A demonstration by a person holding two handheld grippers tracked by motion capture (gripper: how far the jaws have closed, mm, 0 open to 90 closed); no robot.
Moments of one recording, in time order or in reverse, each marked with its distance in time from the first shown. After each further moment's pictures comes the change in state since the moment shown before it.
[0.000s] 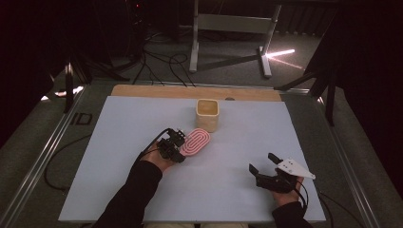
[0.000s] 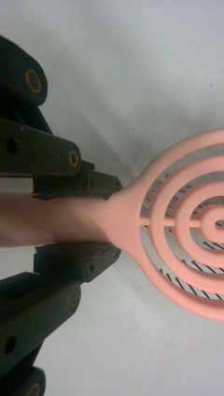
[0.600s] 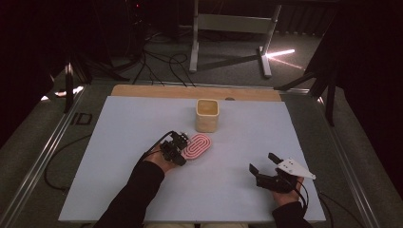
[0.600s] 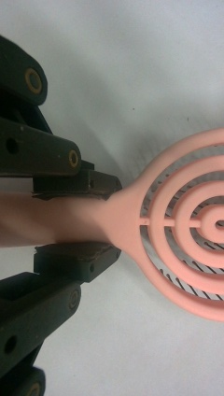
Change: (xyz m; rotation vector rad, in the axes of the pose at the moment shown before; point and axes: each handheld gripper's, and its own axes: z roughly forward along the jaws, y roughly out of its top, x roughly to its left) left arm -0.004 0.002 0.017 0.072 -0.004 0.032; right arm 0.000 0.000 0.000 -0.004 -0.003 0.000
